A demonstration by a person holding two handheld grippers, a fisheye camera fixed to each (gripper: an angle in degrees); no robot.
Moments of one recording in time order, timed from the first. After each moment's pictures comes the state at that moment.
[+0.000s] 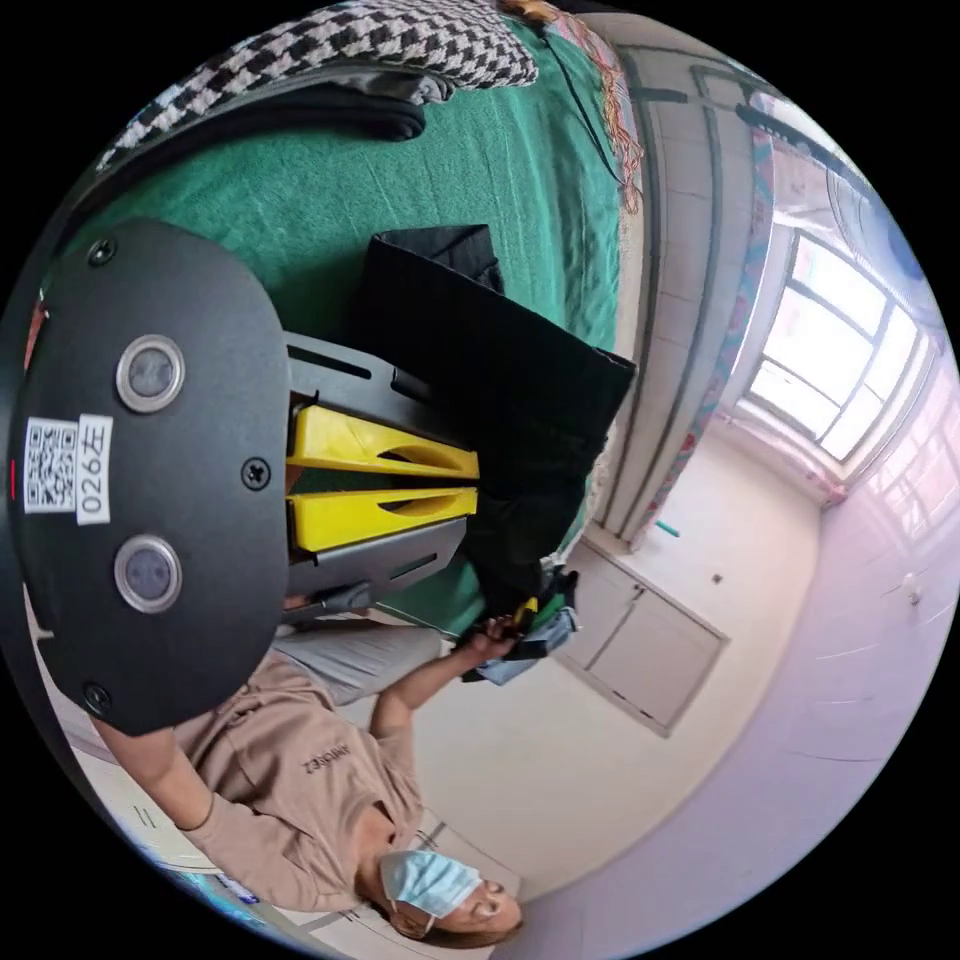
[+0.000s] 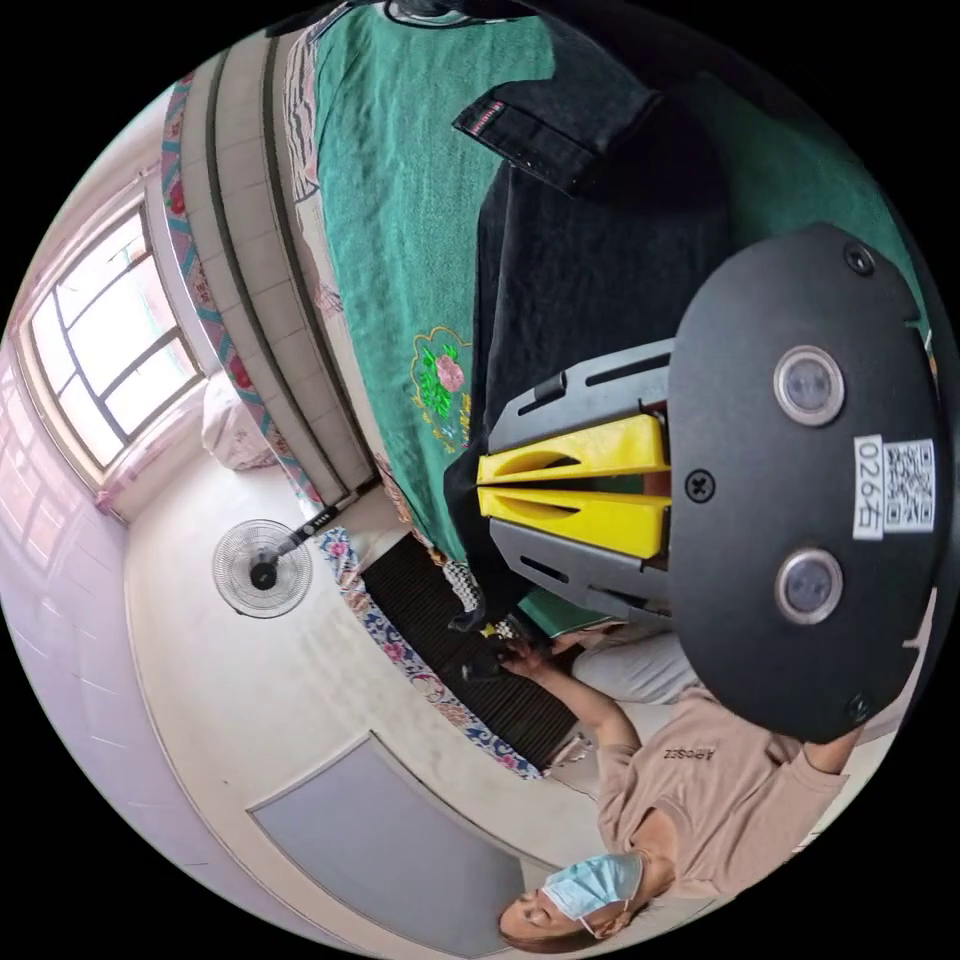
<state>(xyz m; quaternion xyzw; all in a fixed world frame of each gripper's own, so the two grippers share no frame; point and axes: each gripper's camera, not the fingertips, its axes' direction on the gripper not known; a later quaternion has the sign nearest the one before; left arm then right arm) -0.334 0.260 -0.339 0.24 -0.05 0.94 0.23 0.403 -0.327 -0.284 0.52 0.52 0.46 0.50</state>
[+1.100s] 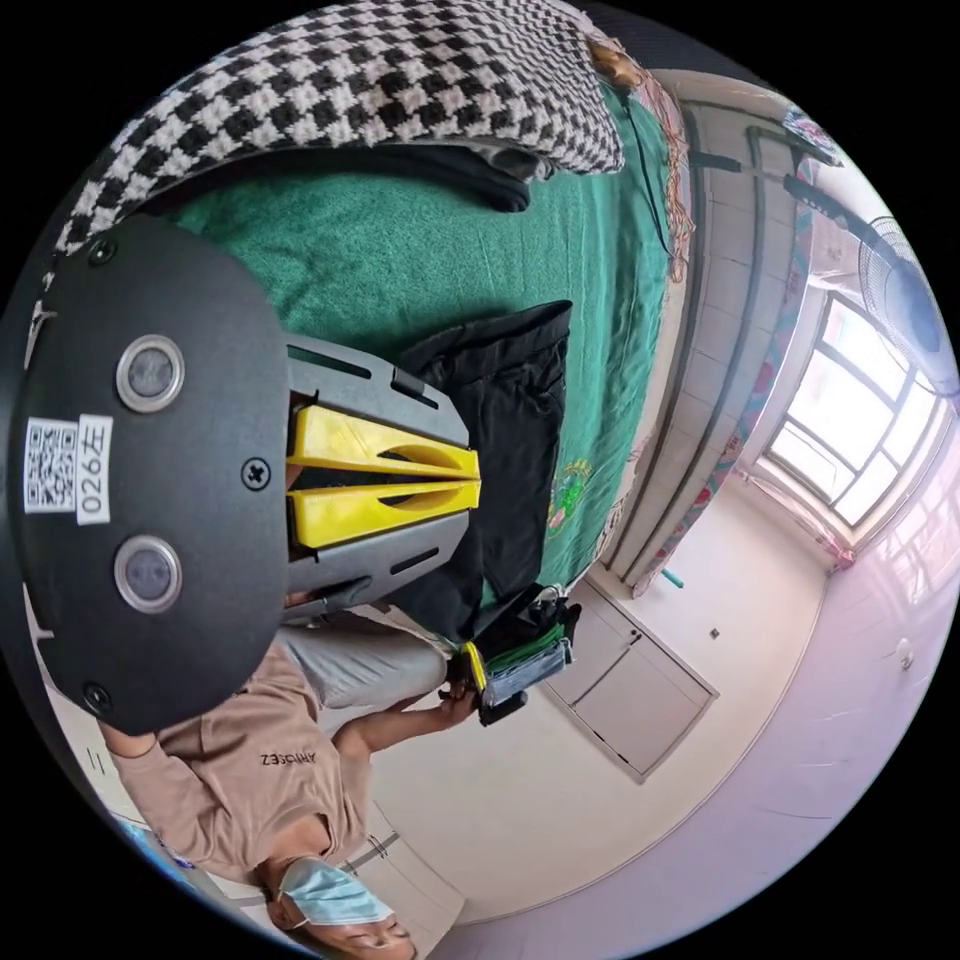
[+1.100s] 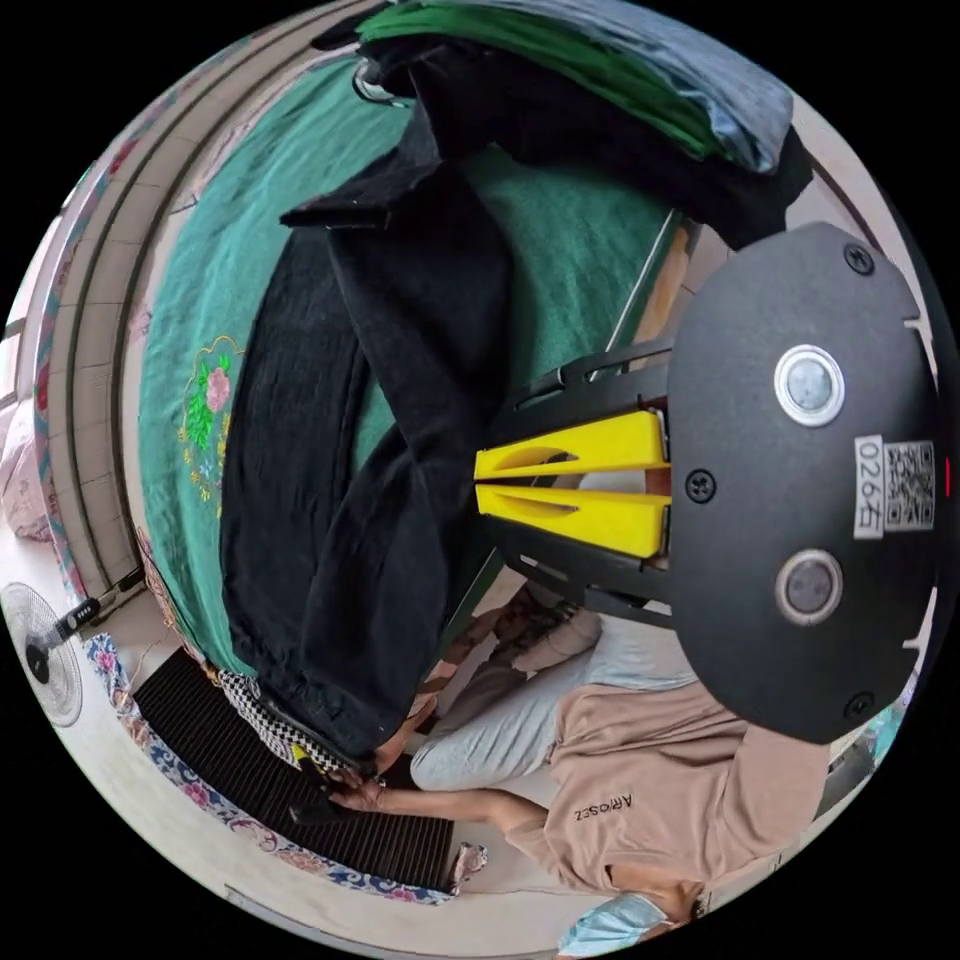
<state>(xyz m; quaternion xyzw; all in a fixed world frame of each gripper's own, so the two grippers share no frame) -0.337 0.208 -0.370 0.27 -0.04 0.91 0.30 0.523 -0.456 -0.267 0.23 0.41 0.71 0.52</state>
